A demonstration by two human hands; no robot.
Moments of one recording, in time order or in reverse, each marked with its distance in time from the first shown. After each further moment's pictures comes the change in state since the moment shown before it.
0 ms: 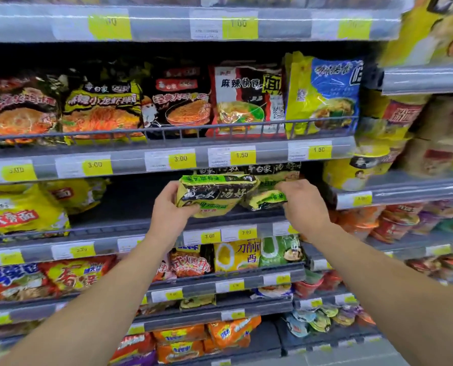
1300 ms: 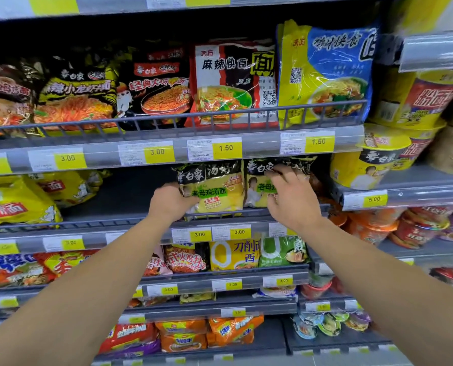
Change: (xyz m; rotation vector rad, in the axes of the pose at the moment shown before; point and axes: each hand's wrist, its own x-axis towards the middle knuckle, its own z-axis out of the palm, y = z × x) left_hand 0.064 -0.034 0.035 0.801 -0.010 -0.157; right_hand 0.031 0.028 0.041 0.088 0.055 -0.135
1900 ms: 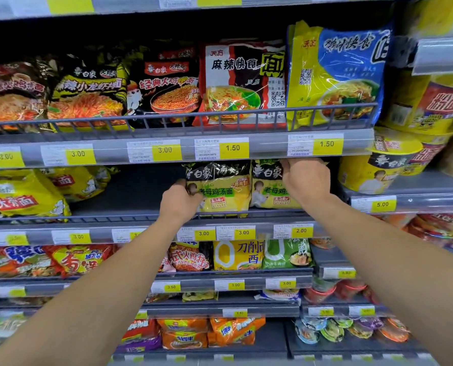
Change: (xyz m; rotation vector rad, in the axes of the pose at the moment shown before) left_hand -0.005 0.003 0.013 -0.227 0.090 -0.043; right_hand 0.042 0.003 -0.026 -0.054 0.067 0.220
